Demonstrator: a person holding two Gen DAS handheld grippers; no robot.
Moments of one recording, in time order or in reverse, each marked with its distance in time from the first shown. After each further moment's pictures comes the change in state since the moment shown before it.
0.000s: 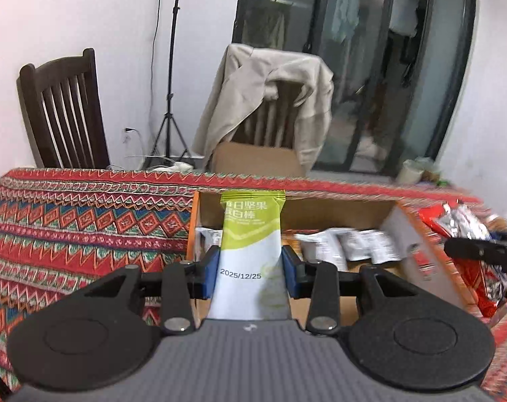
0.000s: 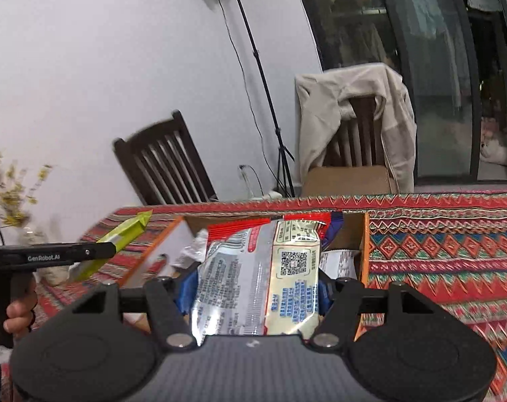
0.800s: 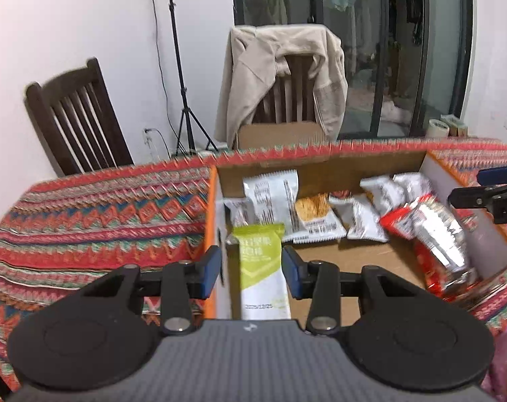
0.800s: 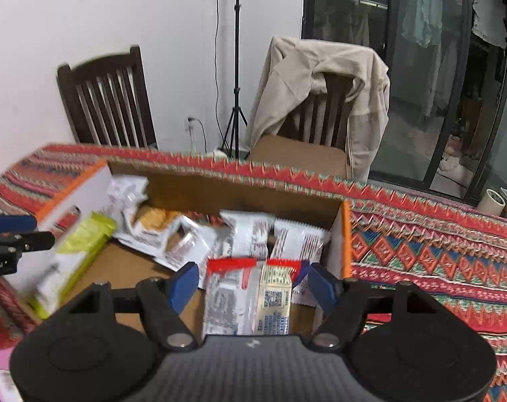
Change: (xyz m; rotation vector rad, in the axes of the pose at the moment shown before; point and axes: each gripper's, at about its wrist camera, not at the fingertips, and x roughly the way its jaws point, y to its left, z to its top) left arm -0.007 -0.012 -0.020 0.136 0.032 0.119; right arm 0.071 0.022 -0.005 -0.164 0.124 -0.248
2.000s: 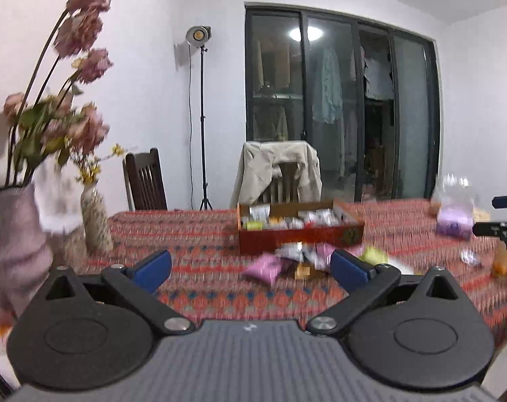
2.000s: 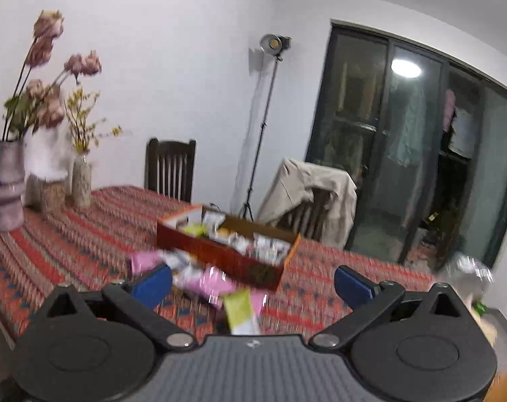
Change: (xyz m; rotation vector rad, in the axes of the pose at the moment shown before) left arm -0.428 -0.016 -0.272 -0.041 -0.410 0.014; right arm -0.418 0.053 -0.249 -0.185 -0.395 -0.049
